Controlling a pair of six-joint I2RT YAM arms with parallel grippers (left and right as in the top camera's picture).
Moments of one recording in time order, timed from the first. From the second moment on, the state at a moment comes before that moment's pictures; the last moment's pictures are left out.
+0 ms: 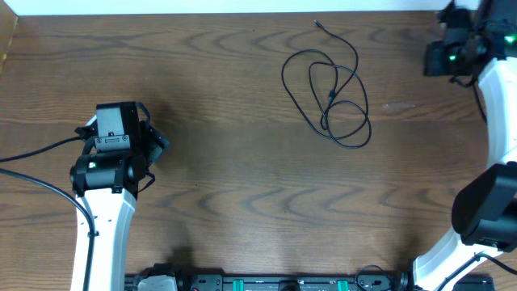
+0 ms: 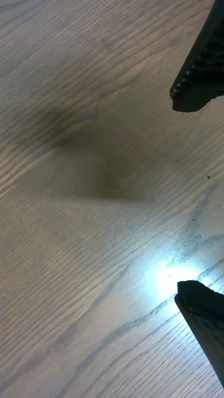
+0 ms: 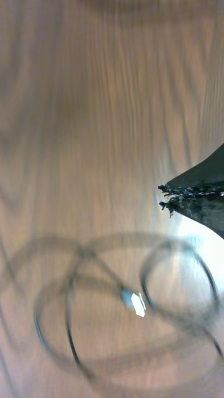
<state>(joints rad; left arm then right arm) 0.09 1.17 1.03 -0.96 -0.24 -0.73 -0.17 1.90 1.77 -0.91 -0.28 -0.17</state>
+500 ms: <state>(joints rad) 0.09 1.17 1.03 -0.96 -0.24 -0.73 0.13 1.90 1.77 -0.99 -0.44 -0.14</state>
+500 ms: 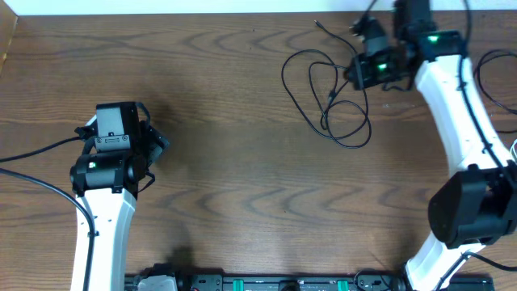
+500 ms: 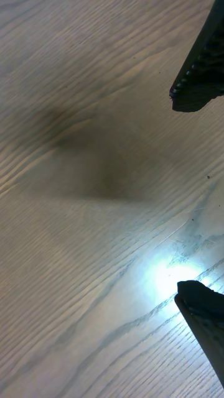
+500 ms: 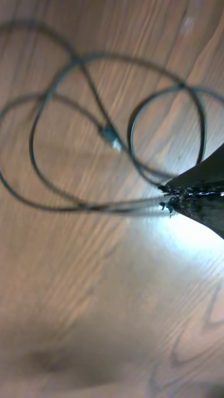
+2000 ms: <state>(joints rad) 0.09 1.17 1.03 -0.96 -0.24 -0.73 0.38 2.04 1.18 0.16 -0.34 -0.15</state>
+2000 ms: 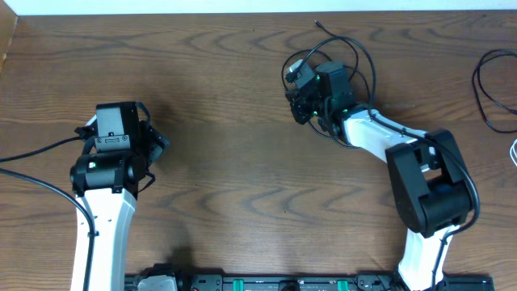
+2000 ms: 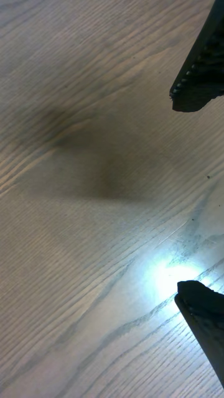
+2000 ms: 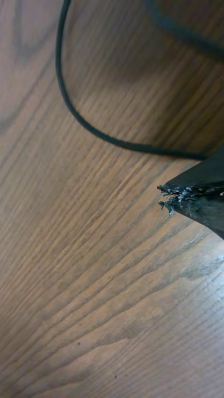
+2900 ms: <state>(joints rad) 0.09 1.17 1.03 -0.96 -0.24 -0.73 0.34 2.07 1.21 -0.09 -0.04 -0.09</state>
